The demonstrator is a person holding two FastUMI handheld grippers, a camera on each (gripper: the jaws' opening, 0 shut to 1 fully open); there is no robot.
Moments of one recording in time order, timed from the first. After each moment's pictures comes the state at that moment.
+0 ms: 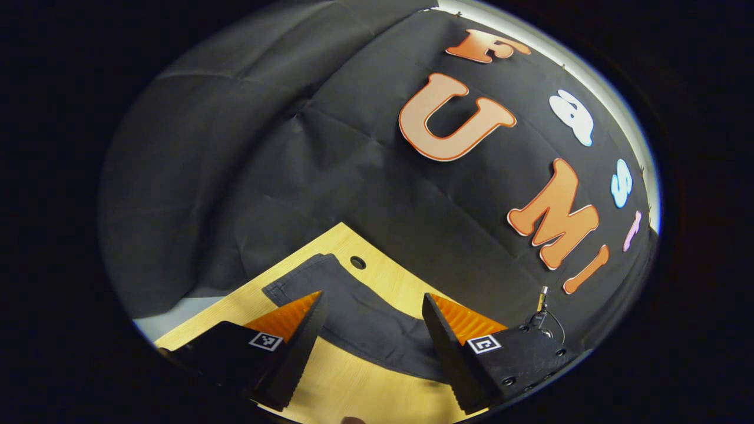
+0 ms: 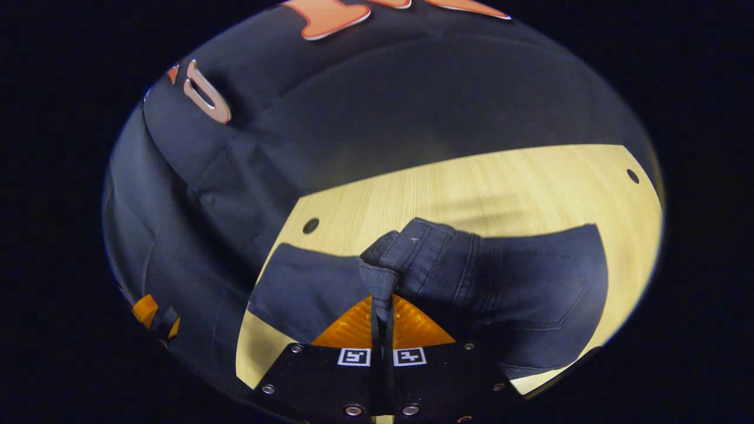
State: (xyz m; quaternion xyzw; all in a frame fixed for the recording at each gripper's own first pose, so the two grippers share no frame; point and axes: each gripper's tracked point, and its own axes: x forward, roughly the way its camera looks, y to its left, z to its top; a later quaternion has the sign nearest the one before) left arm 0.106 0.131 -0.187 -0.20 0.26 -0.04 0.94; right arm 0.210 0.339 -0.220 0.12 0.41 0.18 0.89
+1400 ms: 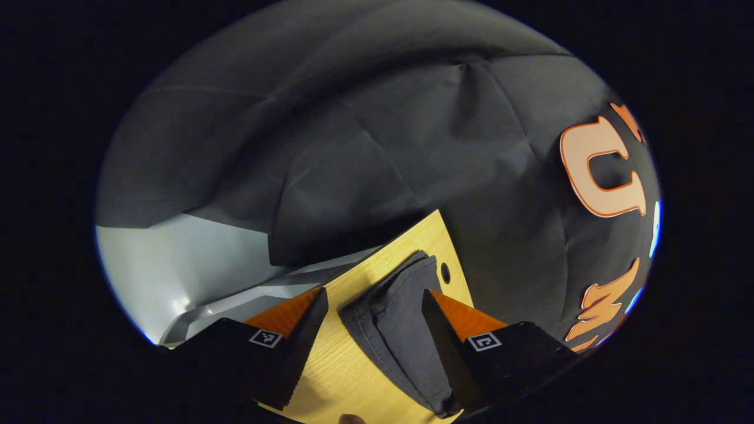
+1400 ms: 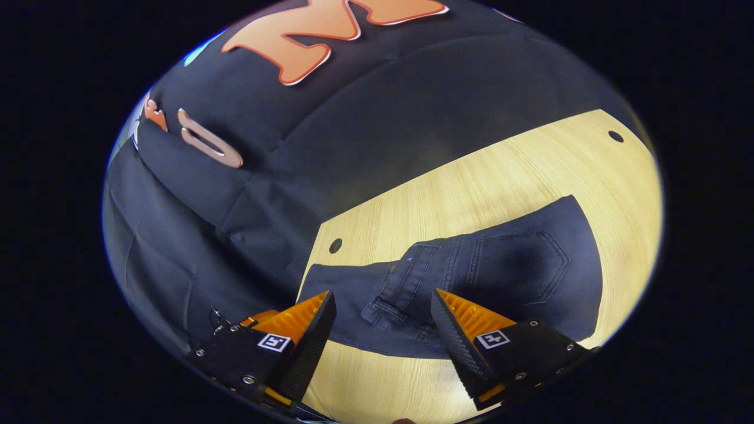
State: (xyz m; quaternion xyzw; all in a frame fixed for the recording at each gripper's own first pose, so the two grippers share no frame) left arm 0.212 0.276 -0.383 -0.40 0.34 0.09 0.84; right arm 0.197 0.309 -0.144 0.26 0.37 0.18 0.87
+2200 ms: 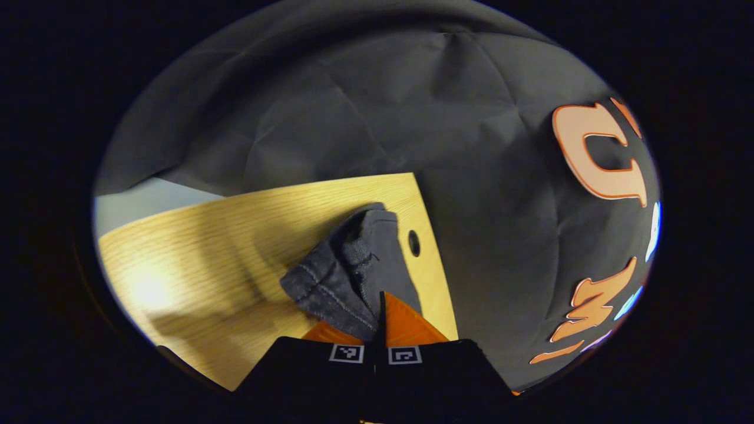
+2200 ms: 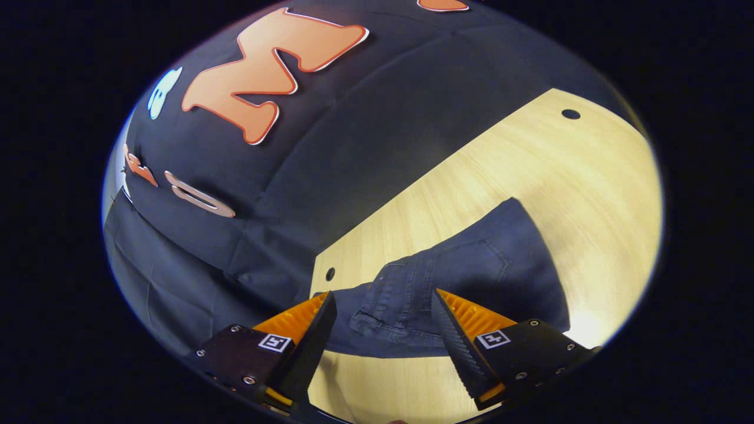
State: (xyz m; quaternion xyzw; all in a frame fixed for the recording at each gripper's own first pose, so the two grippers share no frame) left arm 0.241 0.167 -0.378 -0.43 0.35 0.04 0.83; right arm 0.190 0.222 -0.132 0.32 0.35 0.12 0.87
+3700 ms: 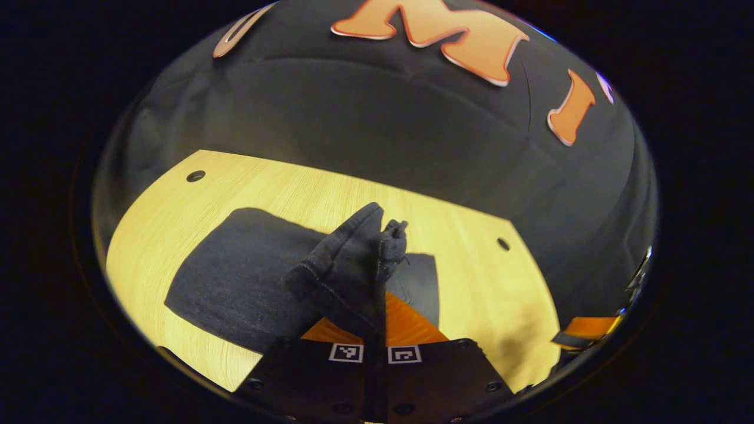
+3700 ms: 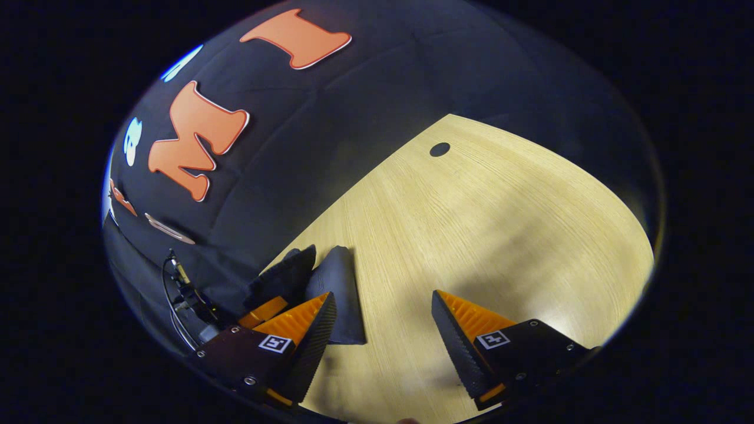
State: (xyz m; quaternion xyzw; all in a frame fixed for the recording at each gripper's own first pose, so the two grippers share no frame) left arm 0.081 -0.295 -0.419 0.03 0.43 -0.14 0.89; right arm 0.121 -0.069 -0.170 0.32 0.35 0.02 0.88
